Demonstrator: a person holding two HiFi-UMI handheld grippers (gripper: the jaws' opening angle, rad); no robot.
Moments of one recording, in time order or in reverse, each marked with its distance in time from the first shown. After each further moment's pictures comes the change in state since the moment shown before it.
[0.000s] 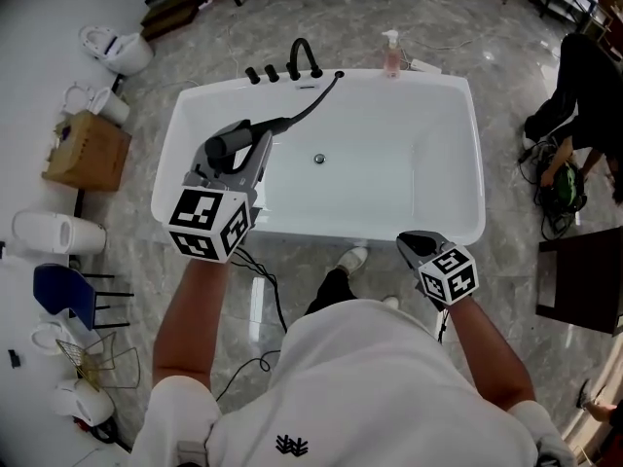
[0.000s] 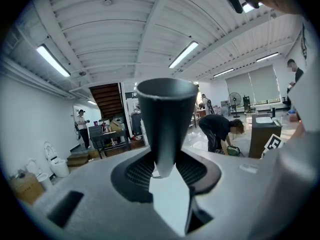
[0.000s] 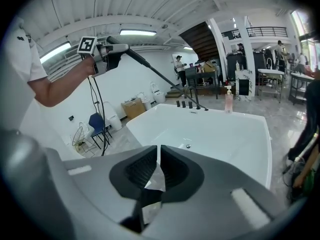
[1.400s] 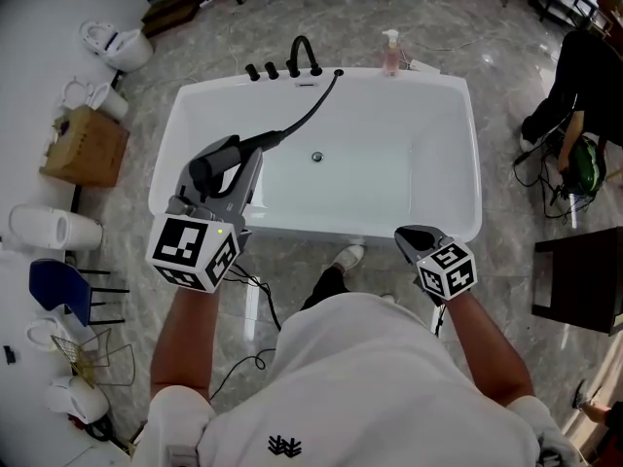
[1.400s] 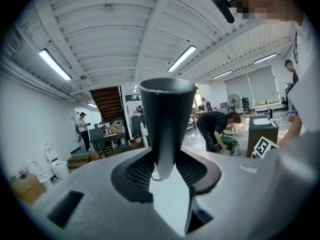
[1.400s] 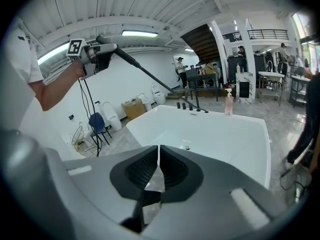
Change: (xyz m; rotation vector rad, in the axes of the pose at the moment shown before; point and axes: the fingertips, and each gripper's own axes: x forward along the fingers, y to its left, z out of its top) left arm -0.052 -0.020 0.010 0.005 -0.031 0.002; right arm -0.005 0.002 0.004 -0.019 -0.015 -0.001
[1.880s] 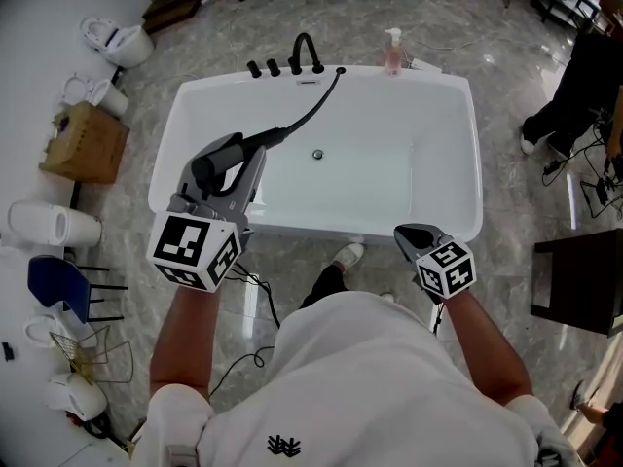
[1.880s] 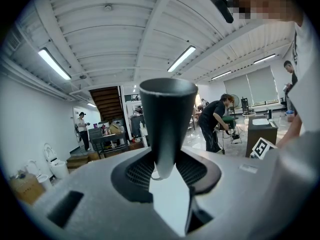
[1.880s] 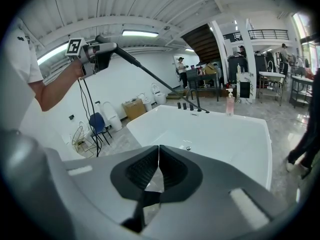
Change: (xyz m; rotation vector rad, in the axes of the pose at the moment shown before) left arm -0.002 0.001 -0.001 -0.001 -0.001 -0.010; right arm 0.007 0.004 0.003 -0.003 0.000 0.002
